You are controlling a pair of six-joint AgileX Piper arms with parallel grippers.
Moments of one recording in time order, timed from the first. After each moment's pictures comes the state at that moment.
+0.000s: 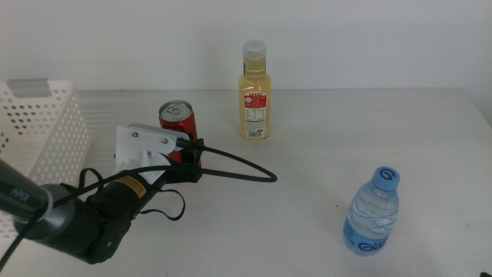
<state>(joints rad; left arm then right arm) -0.31 1.95 -0.61 0.07 -1.12 -0.12 0.08 -0.01 0.03 0.05 0.36 -0.09</state>
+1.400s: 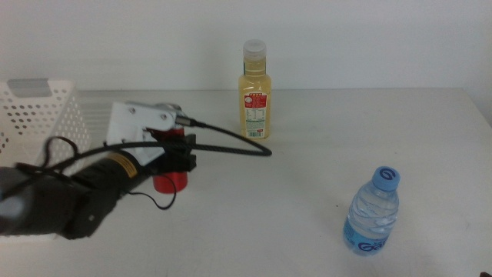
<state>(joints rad) -0.31 1.73 -0.65 0.10 -0.69 -0.14 0.08 -0.01 0.03 0.05 0.36 -0.09</state>
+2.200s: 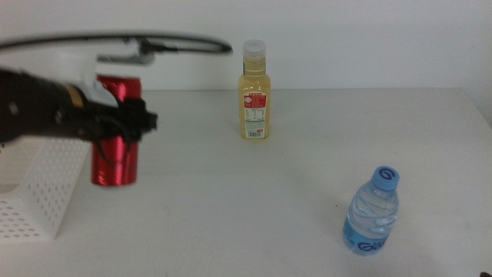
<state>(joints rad) -0.30 1.34 -0.96 0.07 0.45 -0.17 0.08 -0.01 0.03 0.05 0.36 -0.09</state>
